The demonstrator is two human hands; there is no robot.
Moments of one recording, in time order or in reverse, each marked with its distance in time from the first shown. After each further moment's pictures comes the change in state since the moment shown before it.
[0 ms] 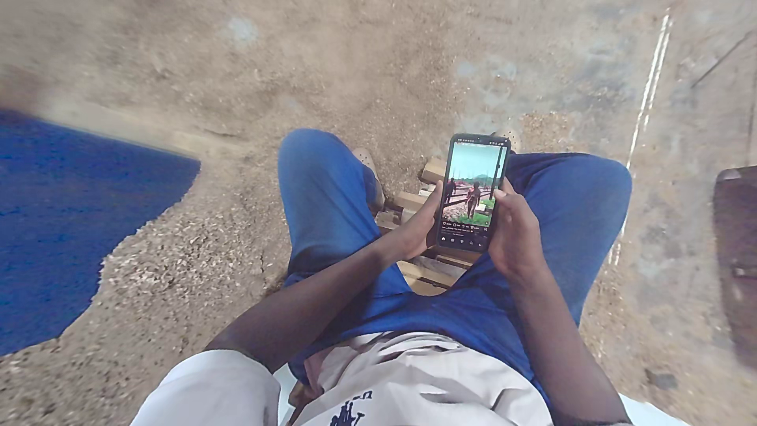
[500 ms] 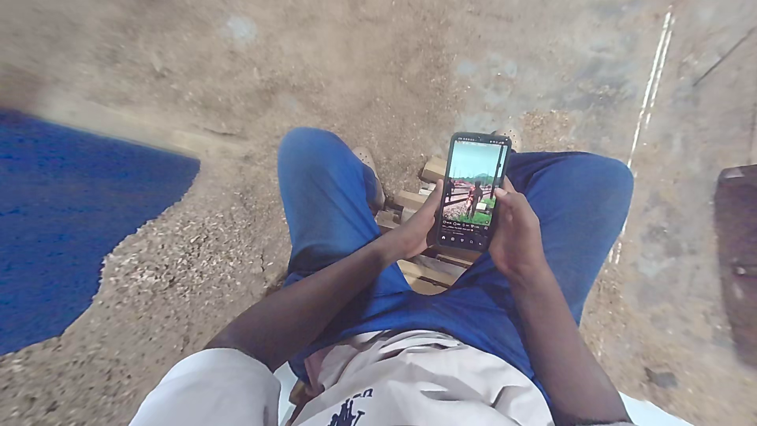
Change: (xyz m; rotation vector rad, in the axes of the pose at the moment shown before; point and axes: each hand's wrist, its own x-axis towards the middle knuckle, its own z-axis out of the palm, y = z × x) left_hand 0.000 0.000 -0.001 0.044 -0.016 -0.005; right_hand 0.000 0.000 0.000 0.020 -0.003 0.000
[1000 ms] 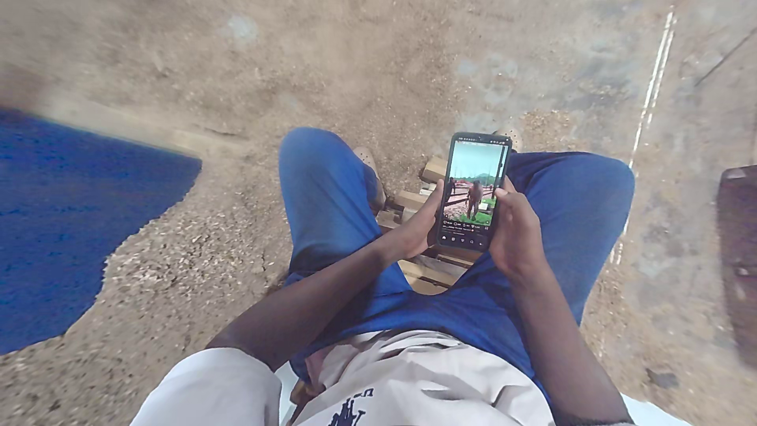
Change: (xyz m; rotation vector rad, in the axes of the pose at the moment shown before) left_hand -0.001 0.002 0.003 -0.037 0.018 0.004; right_hand 0.001 0.000 0.001 -0.009 0.019 0.004
